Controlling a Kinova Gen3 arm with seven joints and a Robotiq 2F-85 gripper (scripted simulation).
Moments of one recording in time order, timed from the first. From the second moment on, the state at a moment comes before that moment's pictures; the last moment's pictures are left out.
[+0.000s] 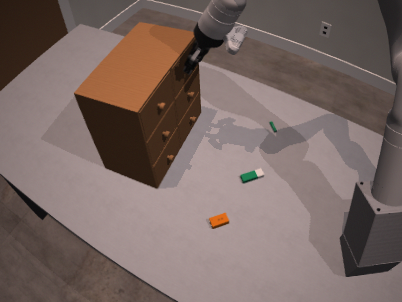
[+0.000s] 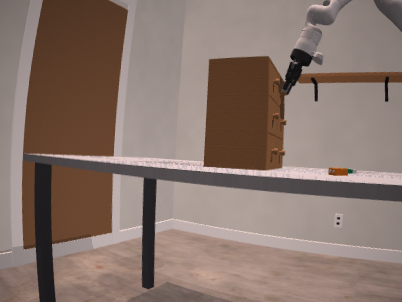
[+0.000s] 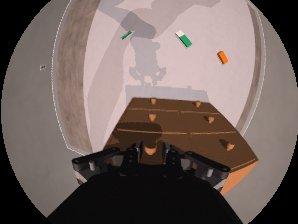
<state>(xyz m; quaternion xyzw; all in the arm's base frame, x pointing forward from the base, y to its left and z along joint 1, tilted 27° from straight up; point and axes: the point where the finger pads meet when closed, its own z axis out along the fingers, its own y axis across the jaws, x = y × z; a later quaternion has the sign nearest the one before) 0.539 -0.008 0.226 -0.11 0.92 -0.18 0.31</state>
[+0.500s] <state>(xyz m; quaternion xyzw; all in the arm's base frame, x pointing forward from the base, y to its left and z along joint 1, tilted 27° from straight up) 0.539 -0.008 0.227 -0.11 0.92 -0.18 0.31</state>
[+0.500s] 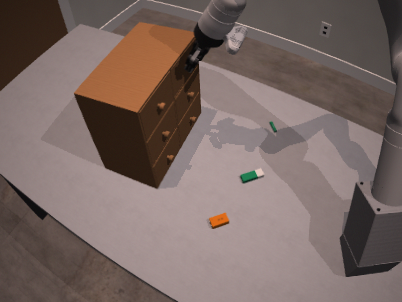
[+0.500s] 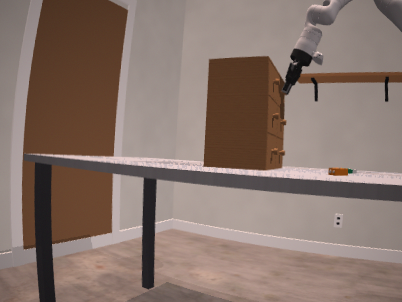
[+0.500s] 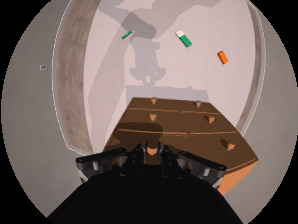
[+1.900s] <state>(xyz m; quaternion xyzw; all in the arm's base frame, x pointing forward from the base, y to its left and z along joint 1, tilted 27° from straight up) 0.535 -0.010 0.226 -0.11 0.93 -0.18 0.31</state>
